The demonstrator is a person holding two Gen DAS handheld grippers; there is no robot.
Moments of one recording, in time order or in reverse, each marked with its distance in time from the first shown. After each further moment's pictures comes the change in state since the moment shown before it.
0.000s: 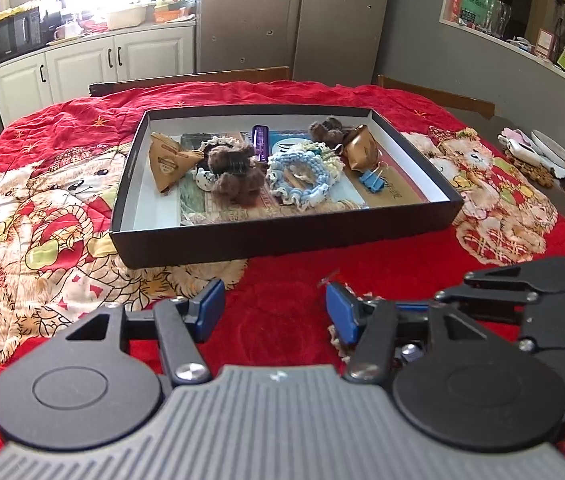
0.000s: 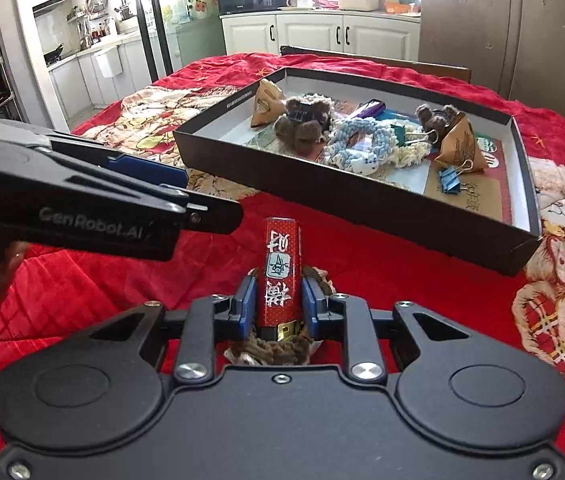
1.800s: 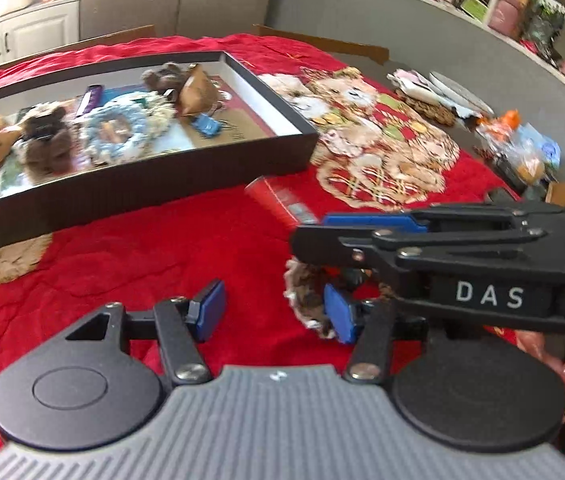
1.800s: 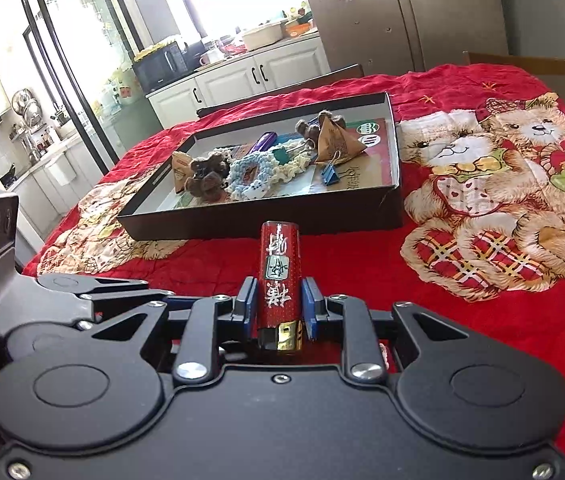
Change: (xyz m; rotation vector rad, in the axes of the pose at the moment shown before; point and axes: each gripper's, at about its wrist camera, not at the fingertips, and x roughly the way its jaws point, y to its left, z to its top) left arm 0.040 -0.081 -0.017 0.133 0.117 -0.292; right arm -0.066 -0.065 -0.034 0.374 -0.163 -0.048
